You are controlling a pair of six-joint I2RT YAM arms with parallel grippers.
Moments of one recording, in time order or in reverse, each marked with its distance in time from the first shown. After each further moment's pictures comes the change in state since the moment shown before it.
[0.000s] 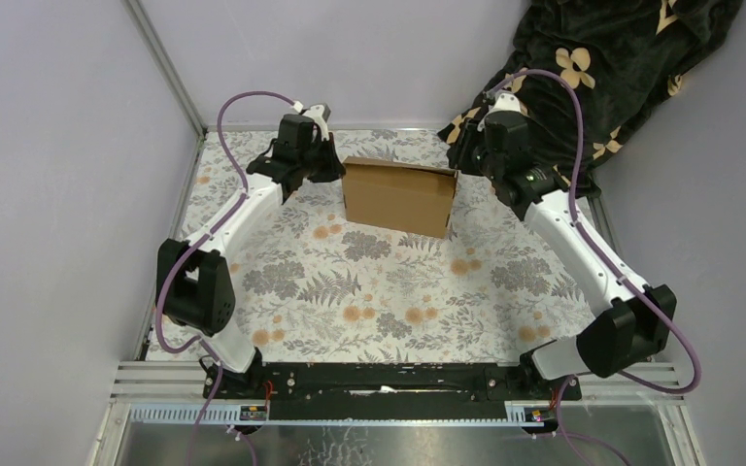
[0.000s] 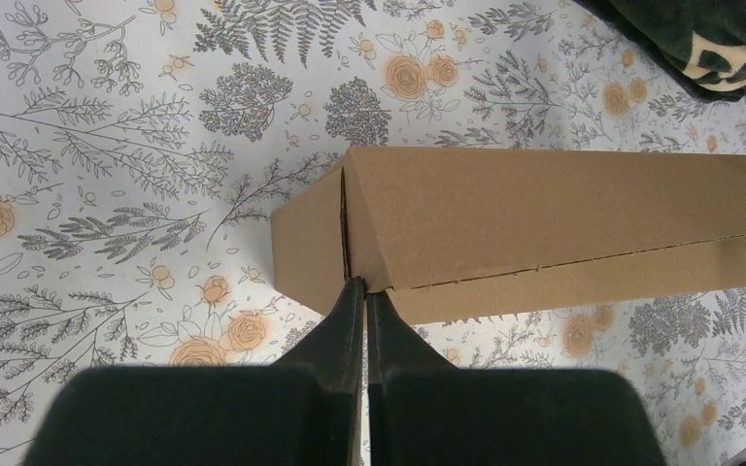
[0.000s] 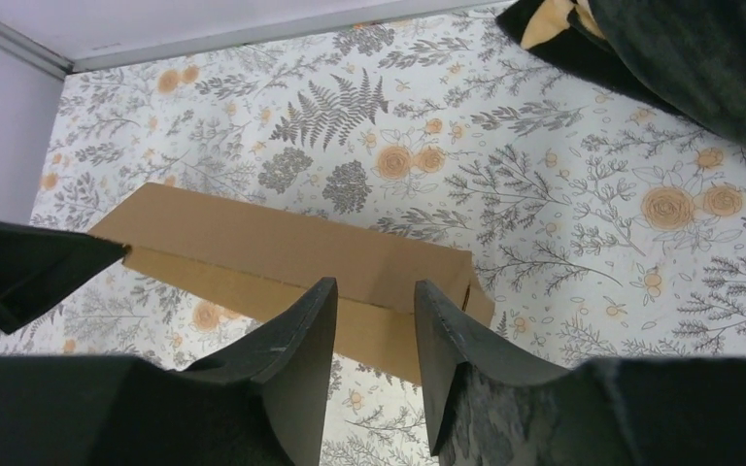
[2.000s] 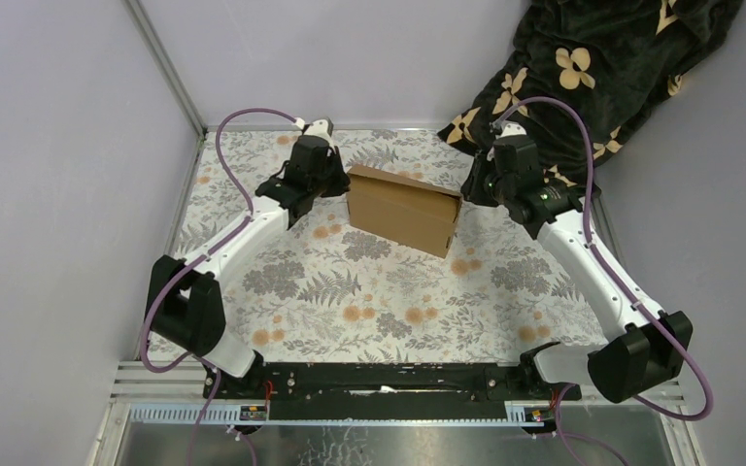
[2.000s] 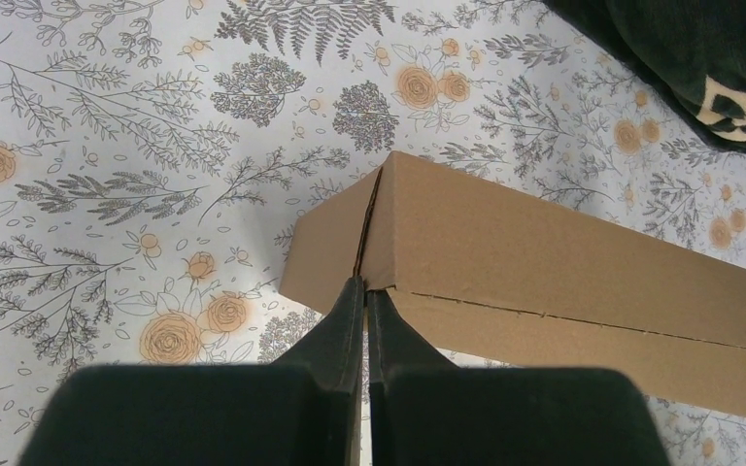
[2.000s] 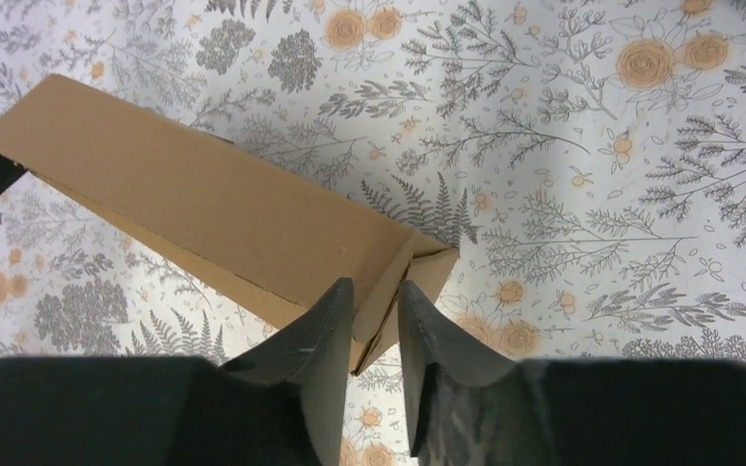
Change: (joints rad) left arm -0.119 -0.119 -0.178 0.119 -0.243 -0.111; right arm -0.030 -0.111 -0.117 -0.190 -0.055 -0.003
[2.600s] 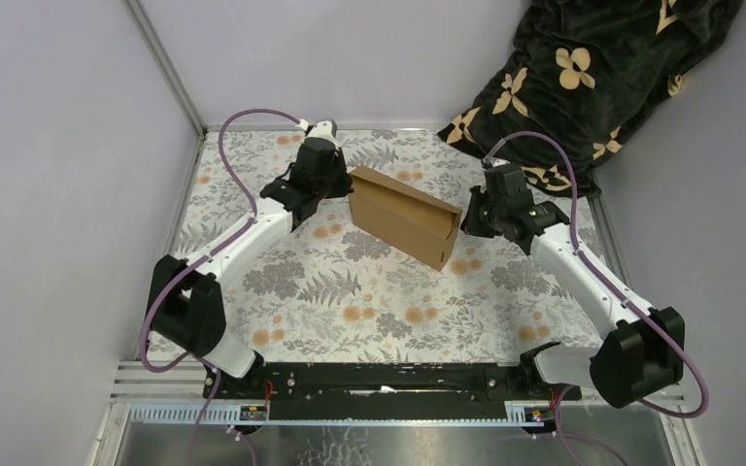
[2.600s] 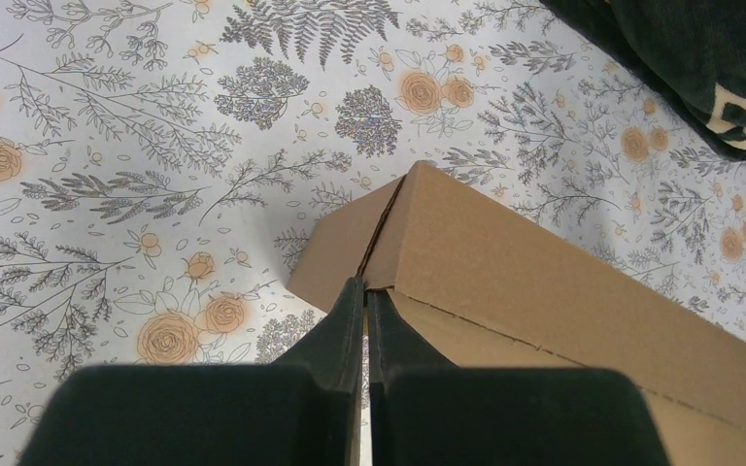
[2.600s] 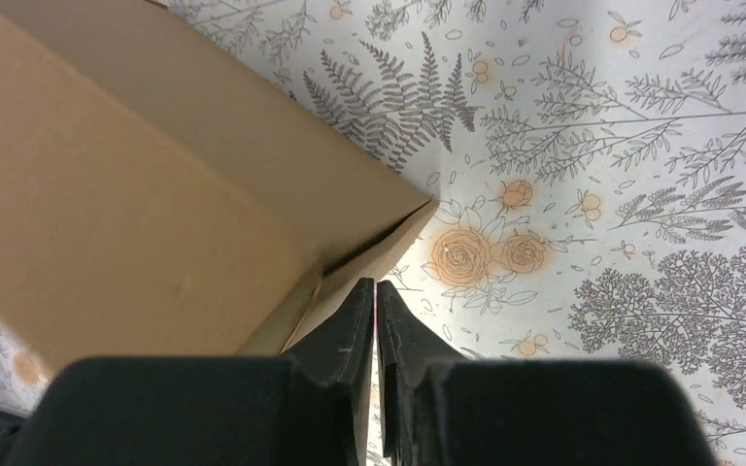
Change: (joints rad) left arm -0.035 0.000 -0.003 0.002 -0.065 -0.011; right arm 0.006 -0.014 -0.210 -0.018 -0.087 0.030
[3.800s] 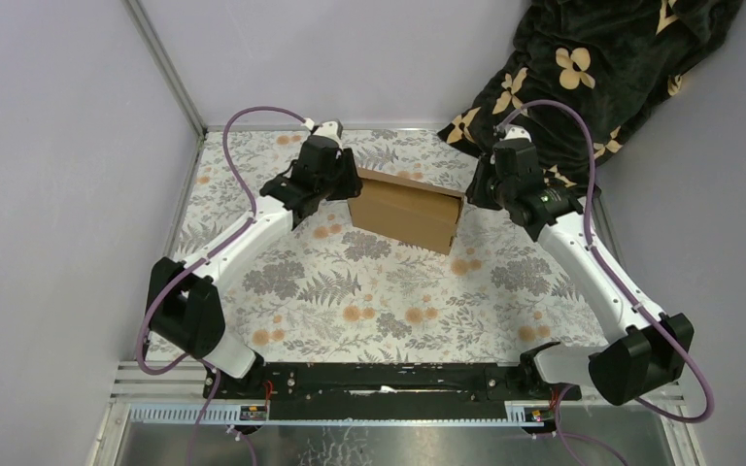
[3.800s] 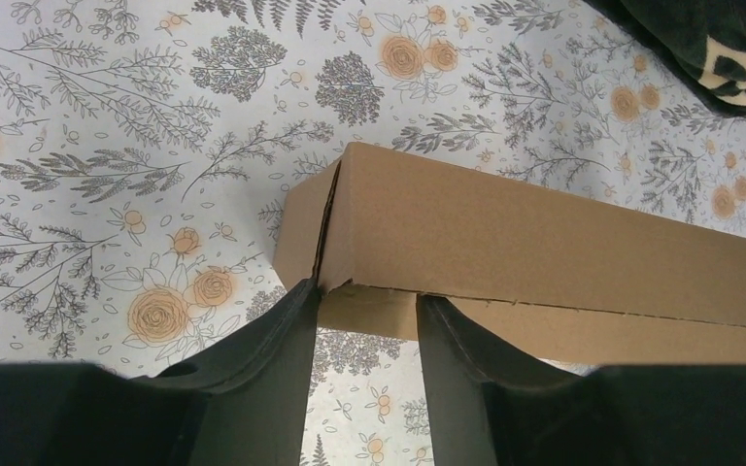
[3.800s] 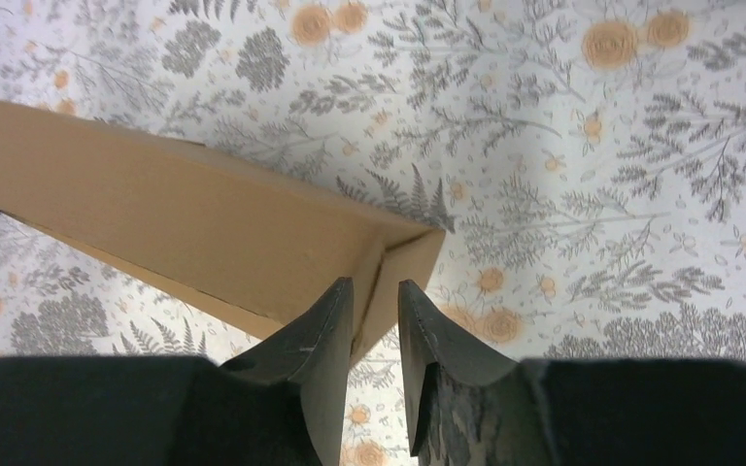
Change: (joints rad) left arm -0.014 -0.007 0.044 -0.085 0.025 0.013; right arm -0.003 -0.011 0.169 -0.015 0.141 -0.008
